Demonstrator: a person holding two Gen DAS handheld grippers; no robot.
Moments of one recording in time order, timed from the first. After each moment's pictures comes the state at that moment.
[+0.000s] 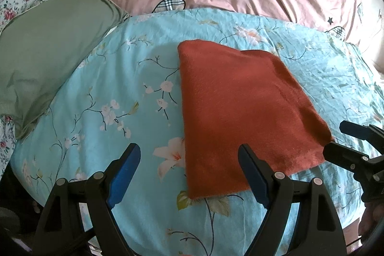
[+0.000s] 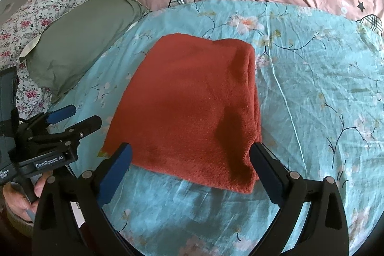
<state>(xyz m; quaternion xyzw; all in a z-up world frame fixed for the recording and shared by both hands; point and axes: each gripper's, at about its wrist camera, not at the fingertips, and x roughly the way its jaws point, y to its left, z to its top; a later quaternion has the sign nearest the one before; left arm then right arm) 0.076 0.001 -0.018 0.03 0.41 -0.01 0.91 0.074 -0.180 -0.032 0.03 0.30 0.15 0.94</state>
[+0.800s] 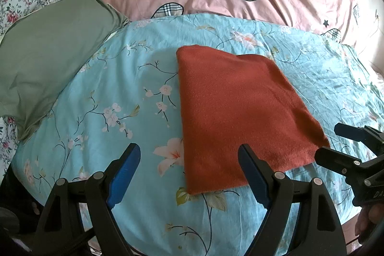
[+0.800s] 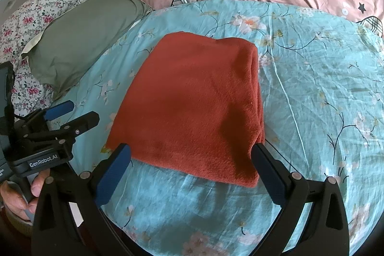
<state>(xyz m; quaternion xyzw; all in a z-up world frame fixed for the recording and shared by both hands) 0.063 0.004 -0.007 0.03 0.40 -0.02 0.92 0.068 -0.173 -0.033 0.03 0.31 0.15 0.94</state>
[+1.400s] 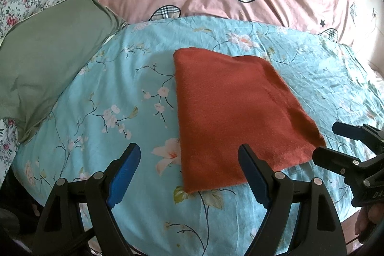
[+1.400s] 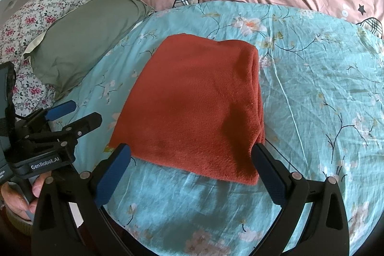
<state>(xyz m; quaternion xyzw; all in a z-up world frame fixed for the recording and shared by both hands) 0.058 0.003 -0.003 0.04 0.39 -0.03 0.92 0.064 -0.173 -0.032 0.03 0.30 0.15 0.94</state>
